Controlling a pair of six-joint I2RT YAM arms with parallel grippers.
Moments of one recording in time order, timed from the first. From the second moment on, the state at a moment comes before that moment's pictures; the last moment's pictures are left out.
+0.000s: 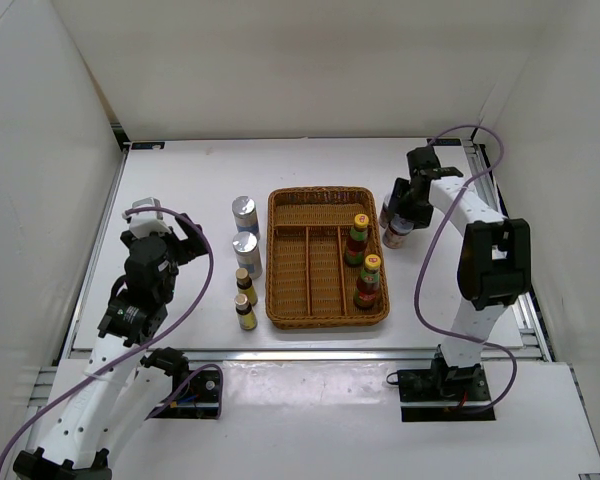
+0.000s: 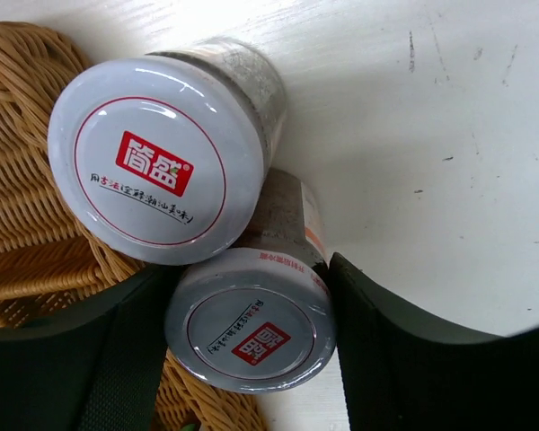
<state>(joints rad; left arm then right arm) -0.33 0.61 0.70 -0.34 -0.42 -0.34 0.16 1.85 1.42 -0.72 0.03 0.40</state>
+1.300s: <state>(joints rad) -0.33 0.64 0.69 -0.33 -0.41 -0.34 0.39 2.14 1.93 -0.87 -0.14 0.20</state>
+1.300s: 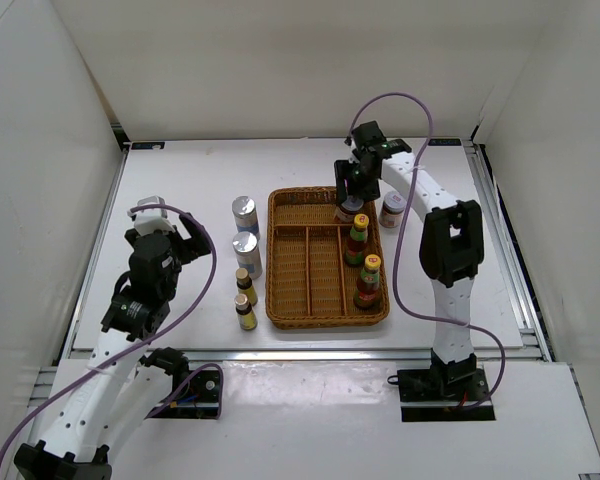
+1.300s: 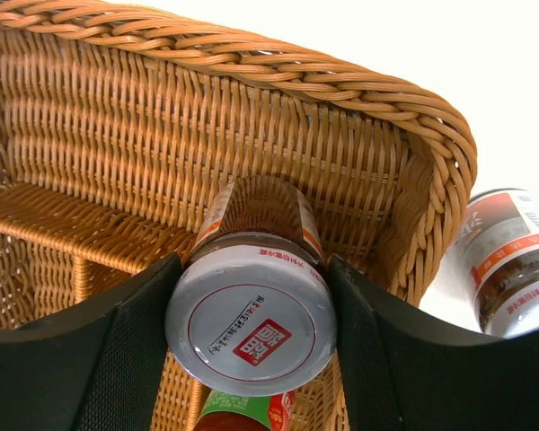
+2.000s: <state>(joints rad) -0.33 0.64 0.69 -0.33 -0.41 -0.34 0.25 2.00 1.98 -0.90 0.02 0.27</state>
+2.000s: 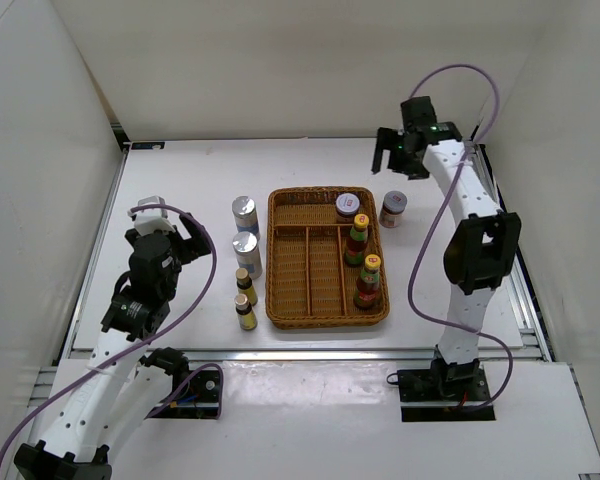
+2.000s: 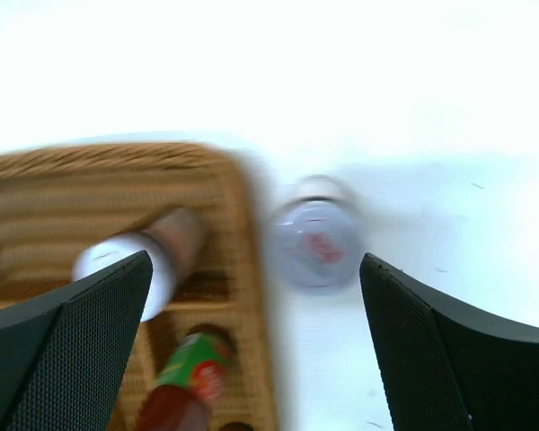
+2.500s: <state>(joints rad) -0.33 0.64 0.69 -0.33 -0.40 -0.34 0.19 2.15 1.85 -0.93 -0.01 0.31</state>
